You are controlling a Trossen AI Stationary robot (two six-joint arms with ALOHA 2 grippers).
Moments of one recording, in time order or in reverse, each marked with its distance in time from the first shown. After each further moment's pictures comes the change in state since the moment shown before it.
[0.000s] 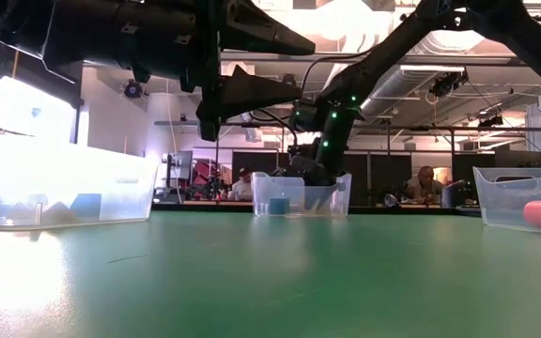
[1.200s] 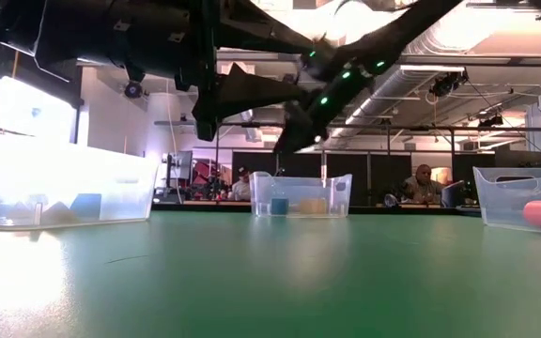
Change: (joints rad) left arm -0.021 0.000 0.000 -0.008 -0.002 0.003; right arm 0.110 -0.264 -0.213 0.452 -0.020 -0.107
